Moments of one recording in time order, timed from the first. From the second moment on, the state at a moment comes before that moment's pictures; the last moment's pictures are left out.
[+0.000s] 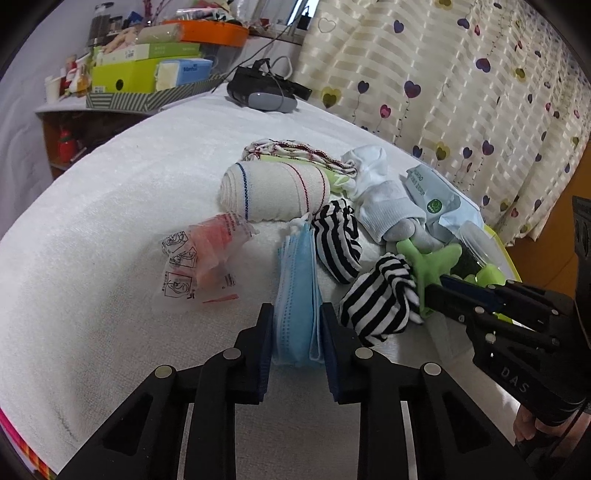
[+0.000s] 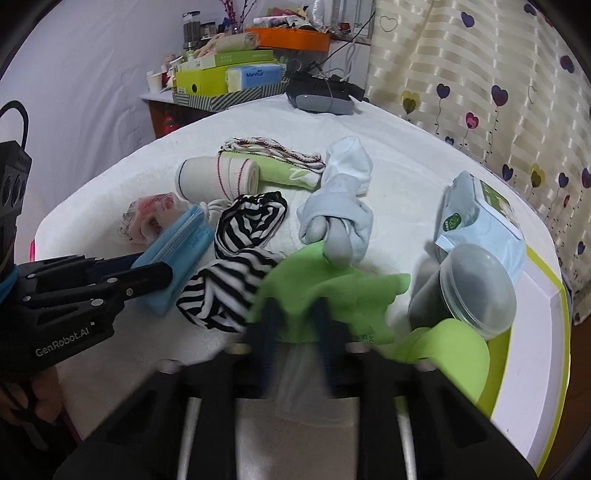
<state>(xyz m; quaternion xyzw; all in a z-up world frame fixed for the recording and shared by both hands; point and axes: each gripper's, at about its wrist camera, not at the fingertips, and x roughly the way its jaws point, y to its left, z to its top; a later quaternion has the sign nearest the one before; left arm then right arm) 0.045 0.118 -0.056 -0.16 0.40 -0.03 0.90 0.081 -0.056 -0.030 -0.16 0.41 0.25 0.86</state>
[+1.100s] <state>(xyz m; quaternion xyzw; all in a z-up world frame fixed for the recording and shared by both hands) 0.015 0.089 -0.005 -0.13 0.34 -0.05 0.93 0.034 -0.115 0.037 -0.05 0.32 0.28 0.90</state>
